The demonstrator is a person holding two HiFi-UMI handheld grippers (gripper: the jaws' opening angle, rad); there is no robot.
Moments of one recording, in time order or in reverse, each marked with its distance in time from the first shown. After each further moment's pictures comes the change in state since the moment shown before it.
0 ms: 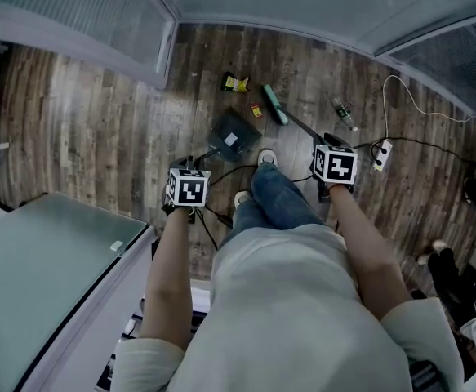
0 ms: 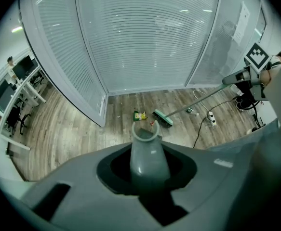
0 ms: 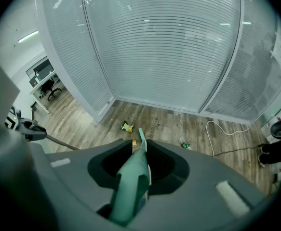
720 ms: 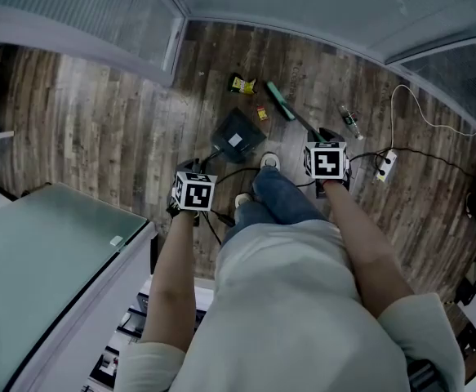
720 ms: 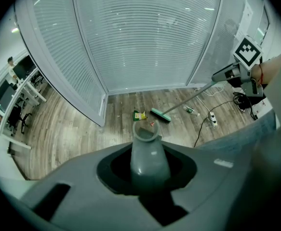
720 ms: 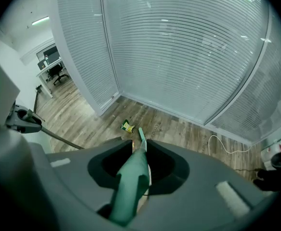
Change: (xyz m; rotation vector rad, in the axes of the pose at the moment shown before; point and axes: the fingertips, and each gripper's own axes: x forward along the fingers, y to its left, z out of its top) left arm 0.008 -0.010 0.015 -0.010 0.023 0.011; right arm 0.040 0.013 0.041 -0.178 0.023 0.005
